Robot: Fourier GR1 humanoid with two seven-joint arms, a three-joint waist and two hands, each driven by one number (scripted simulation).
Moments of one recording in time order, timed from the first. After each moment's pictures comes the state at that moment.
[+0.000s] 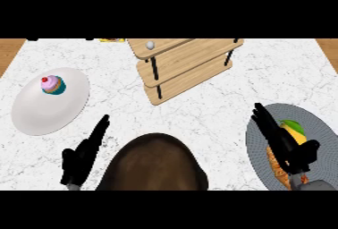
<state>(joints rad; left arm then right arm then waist) 0.03 0.30 -0.32 -1.39 0.20 0.13 -0.06 -0.05 -0.45 0.31 -1.36 -0.39 -0.04 -0.16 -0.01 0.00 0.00</state>
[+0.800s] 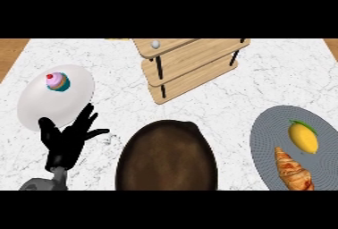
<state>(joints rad) -0.05 0.32 -0.18 -1.40 0.35 0.15 0.18 -0.16 -0.94 -0.06 -0.90 -0.36 0.35 -0.50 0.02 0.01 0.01</state>
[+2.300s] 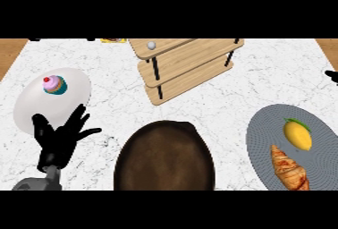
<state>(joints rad) -0.04 0.31 -0.10 -1.38 0.31 0.13 0.23 -0.25 -1.01 0.10 -1.39 -0.14 0.42 0.11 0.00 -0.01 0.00</state>
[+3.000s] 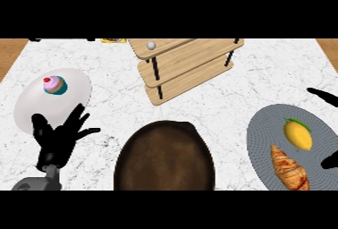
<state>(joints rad) -0.05 0.29 -0.07 -1.37 0.28 0.10 0.23 -0.15 -0.90 0.11 -1.55 0.07 0.39 0.28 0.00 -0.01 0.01</state>
